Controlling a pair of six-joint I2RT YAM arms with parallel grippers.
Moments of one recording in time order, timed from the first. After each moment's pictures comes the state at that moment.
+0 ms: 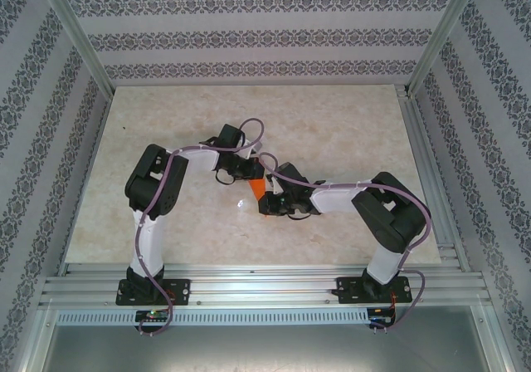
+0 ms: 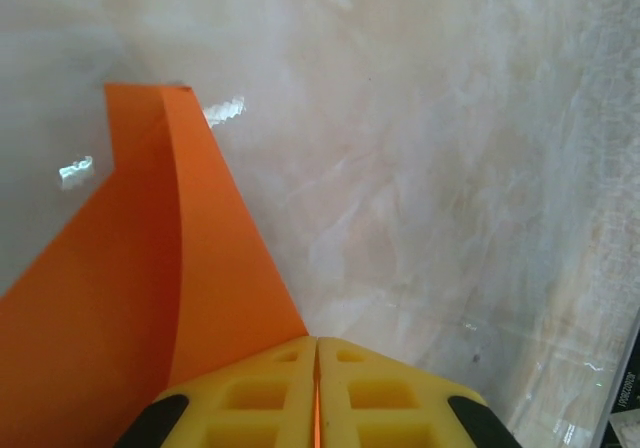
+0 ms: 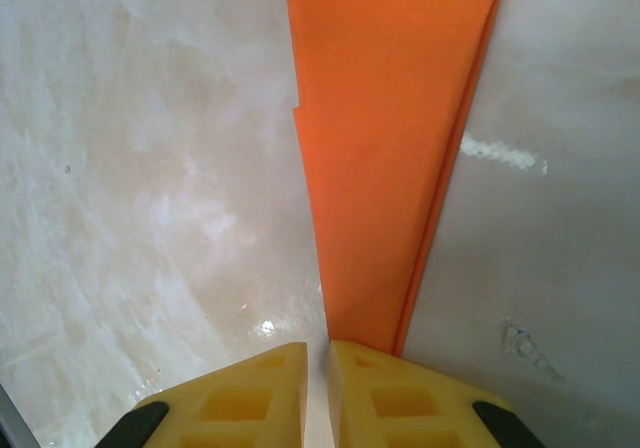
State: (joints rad) left arm -0.44 2.12 1.31 -0.25 0.68 -0.36; right arm 0.74 1.76 0.79 0.00 -0.36 0.66
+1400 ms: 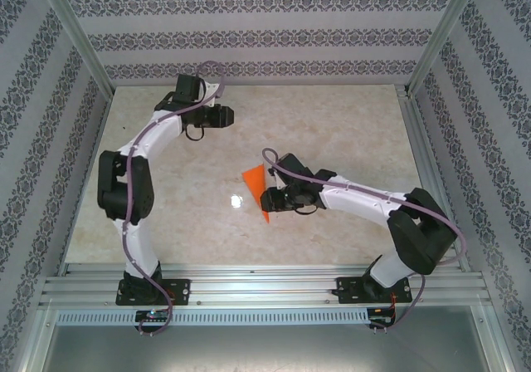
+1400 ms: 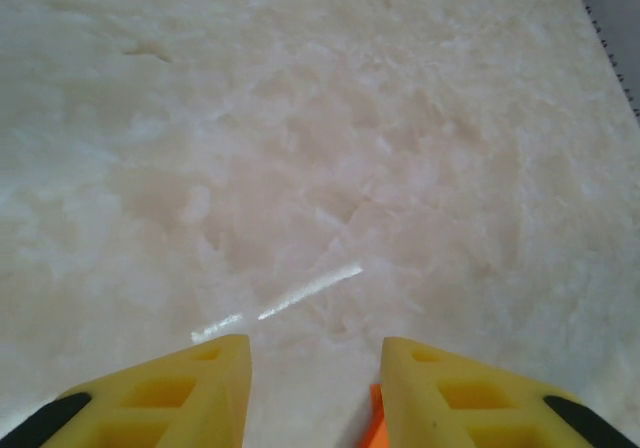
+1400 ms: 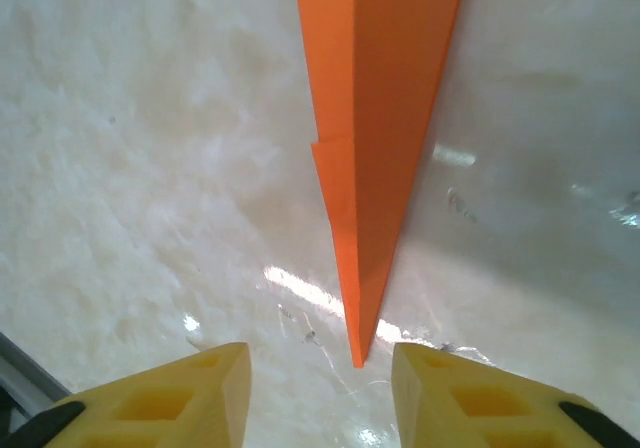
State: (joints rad) left arm -0.22 1.88 1.55 -0.47 0.48 -0.20; right arm 0.77 1.54 0.97 -0.47 -0.19 0.54
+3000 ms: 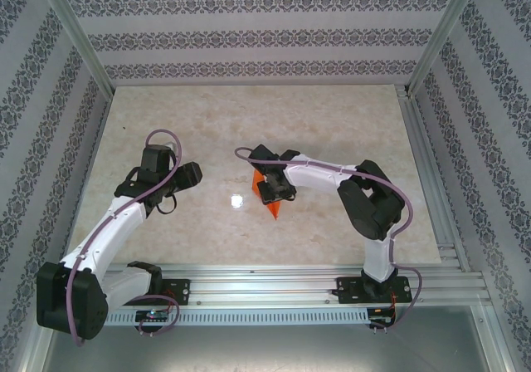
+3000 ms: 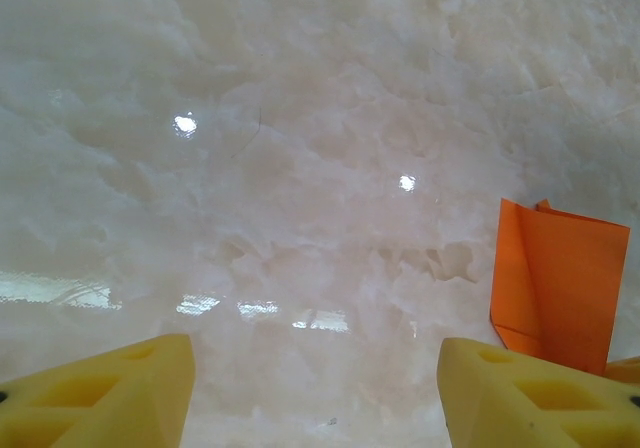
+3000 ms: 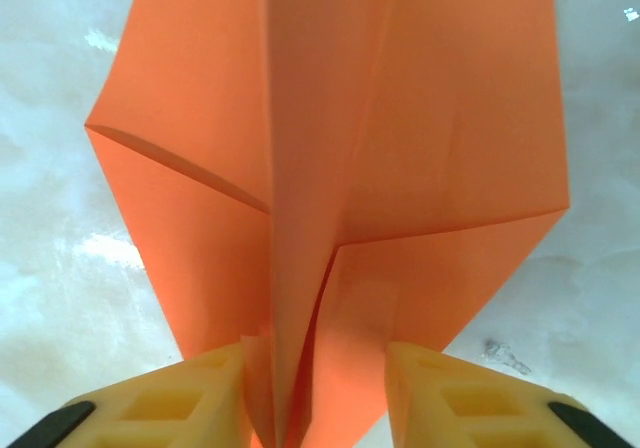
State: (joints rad) left arm -0.22 1.09 0.73 -0.45 0.10 -0.53; right arm 0.78 1.93 1.31 -0.75 0.04 0.42
